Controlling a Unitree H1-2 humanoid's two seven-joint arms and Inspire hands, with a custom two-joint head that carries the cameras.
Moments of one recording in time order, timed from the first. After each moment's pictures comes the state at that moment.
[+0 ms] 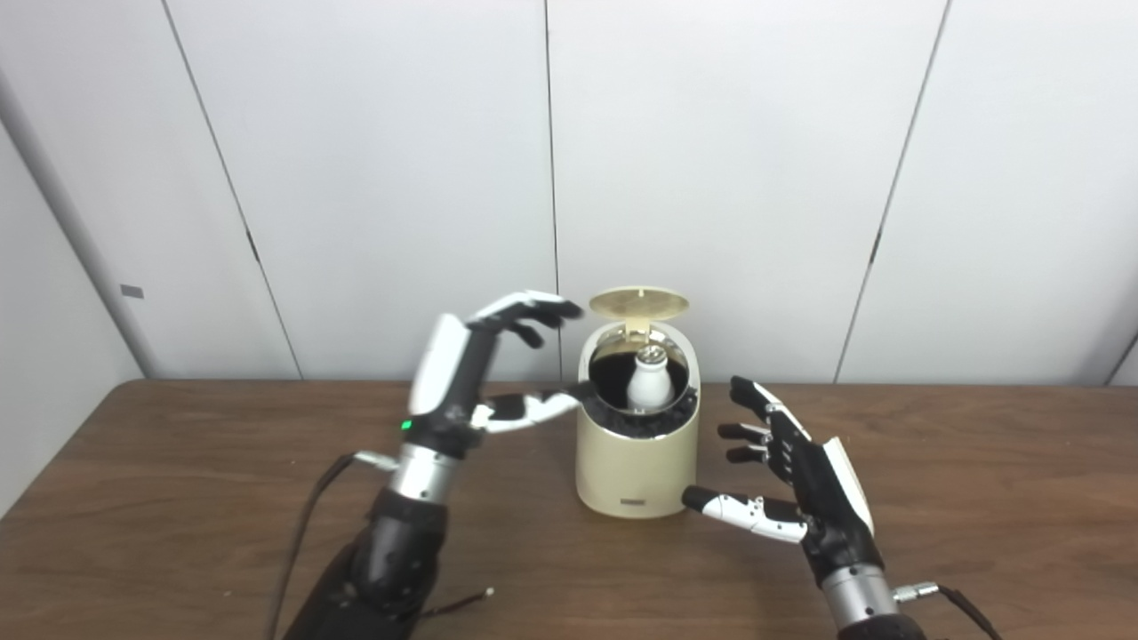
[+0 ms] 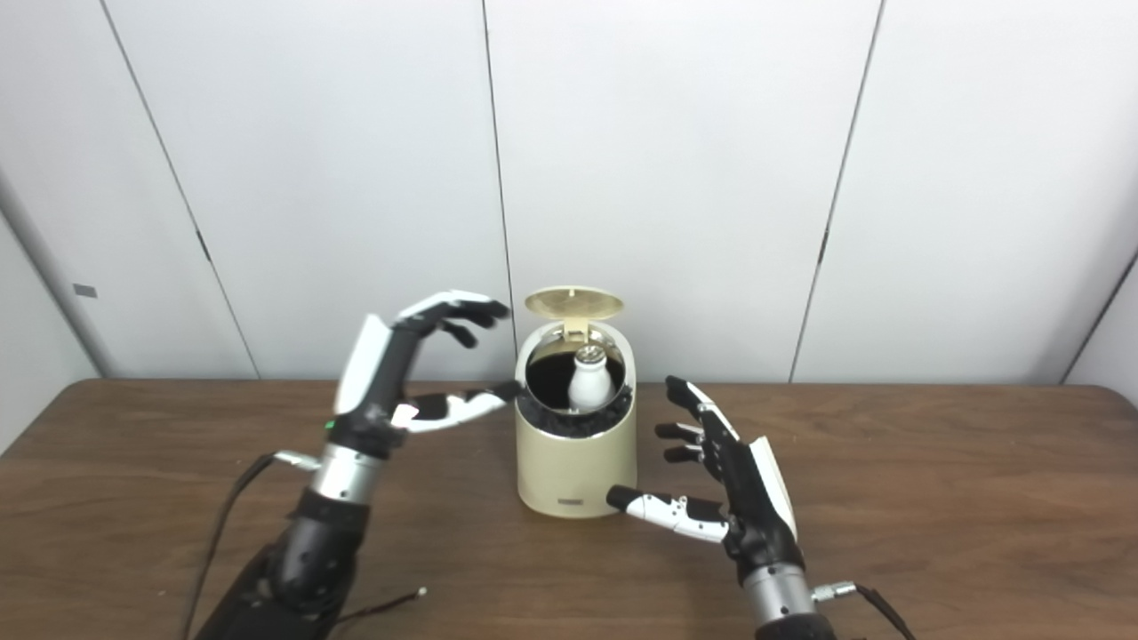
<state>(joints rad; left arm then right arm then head) -0.51 0.25 -0.21 0.22 0.29 -0.45 0.29 -0.26 -0.05 0.08 -0.03 -0.25 0.01 -0.05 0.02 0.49</state>
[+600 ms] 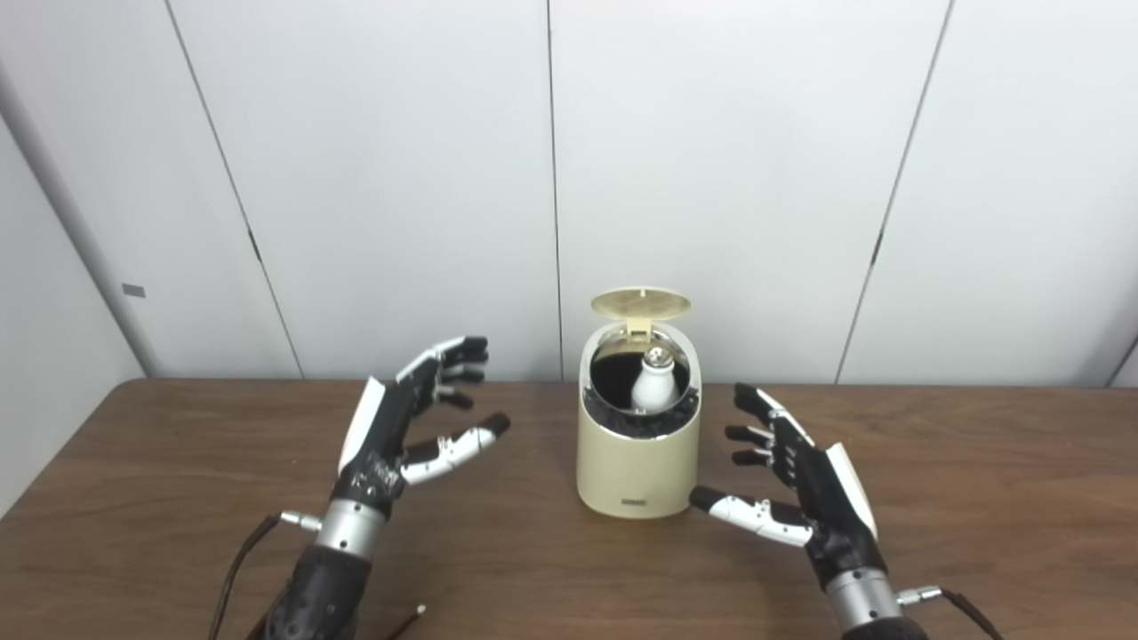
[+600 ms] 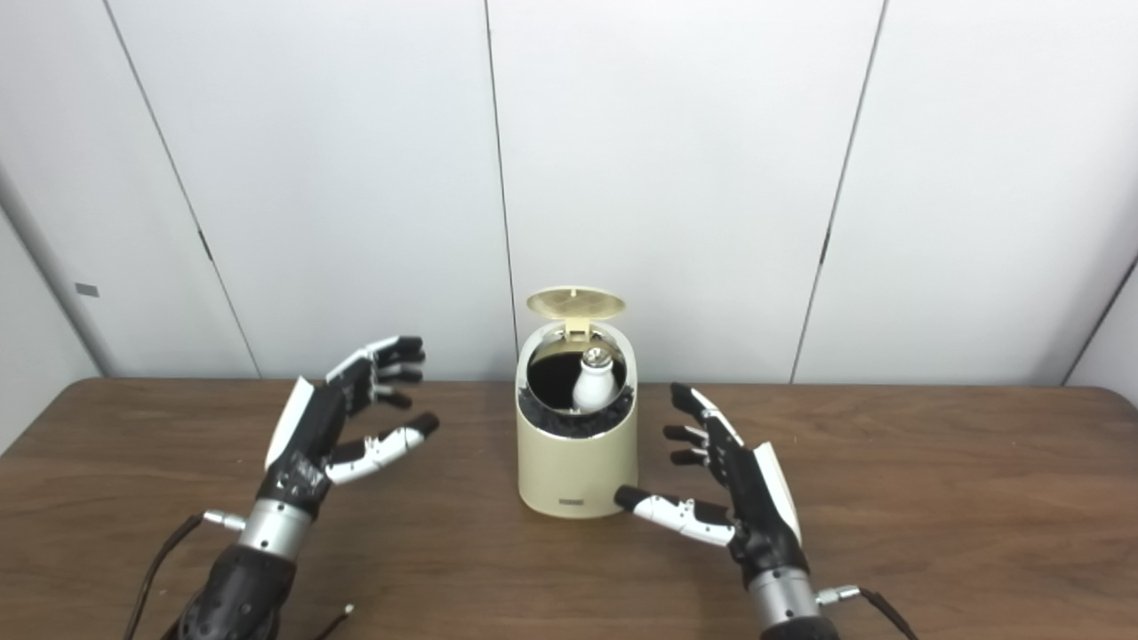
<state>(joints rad) -0.35 0.29 -0.10 0.16 0.06 -0.19 0.03 -0.26 -0.08 0.05 0.00 -0.24 -0.02 -0.06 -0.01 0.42</state>
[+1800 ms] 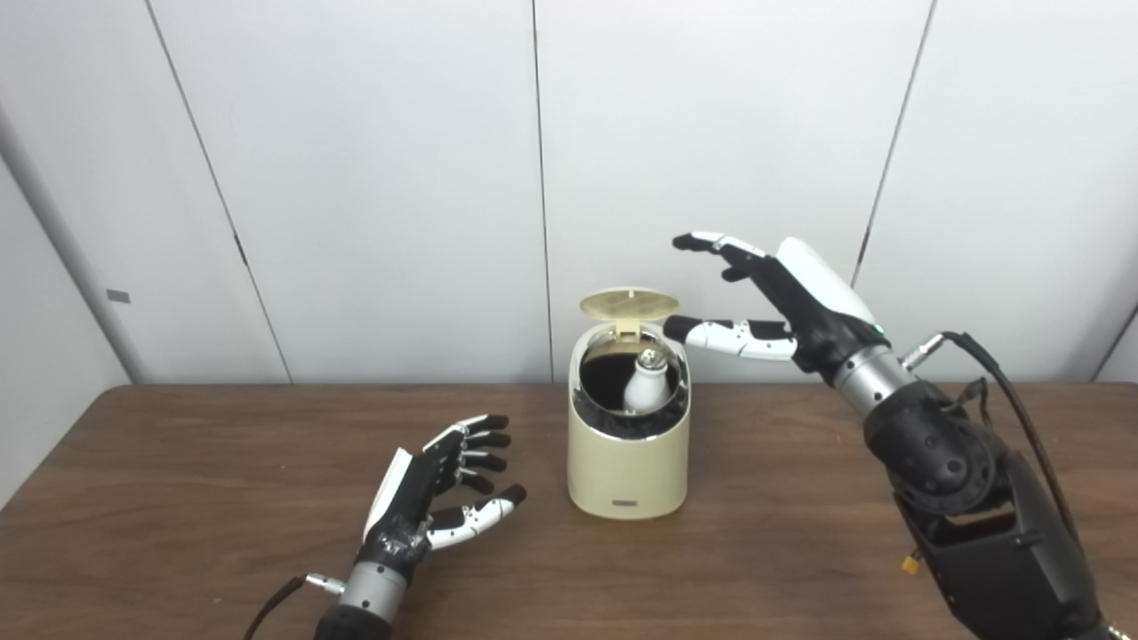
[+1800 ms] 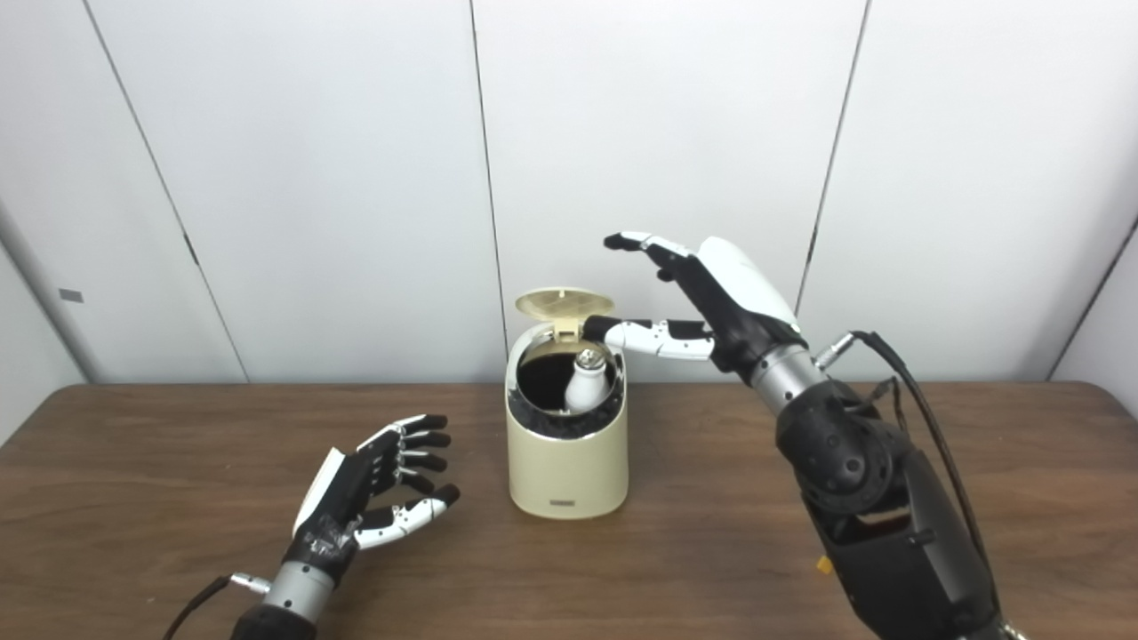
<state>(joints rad) -0.29 0.17 -0.06 0.21 0.12 -0.17 -0.03 -0.69 -0.33 0.19 -0.10 -0.49 0.21 0.26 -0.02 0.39</state>
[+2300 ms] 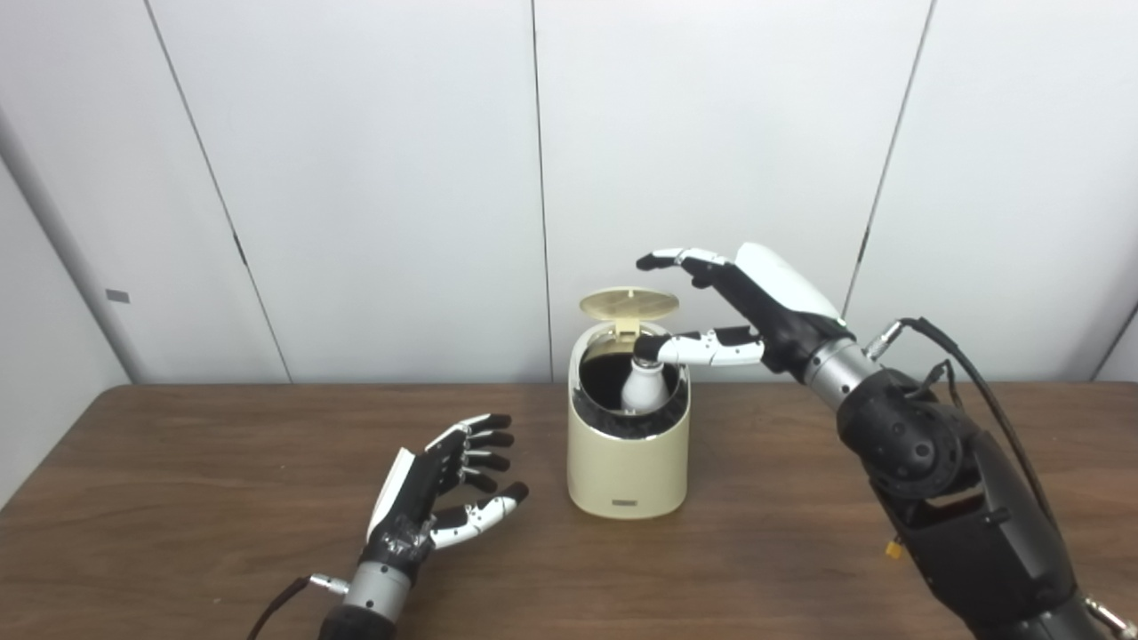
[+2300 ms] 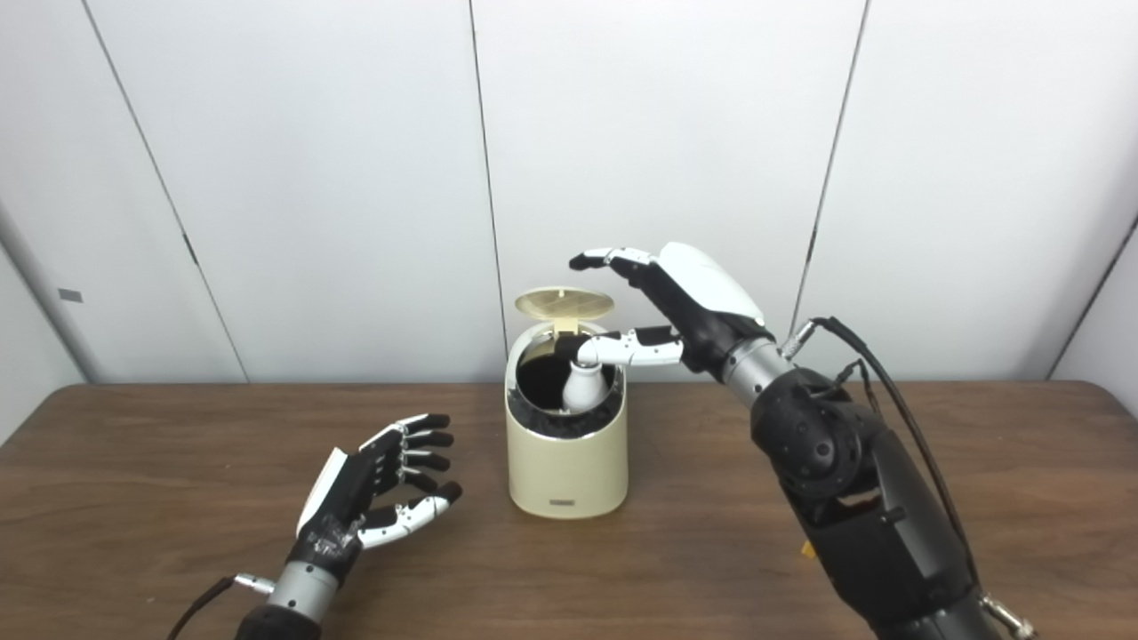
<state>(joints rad) -0.29 0.16 -0.05 0.21 0.12 -0.17 -0.03 -0.72 -0.33 0.26 -0.04 -0.54 0.19 0.31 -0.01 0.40</state>
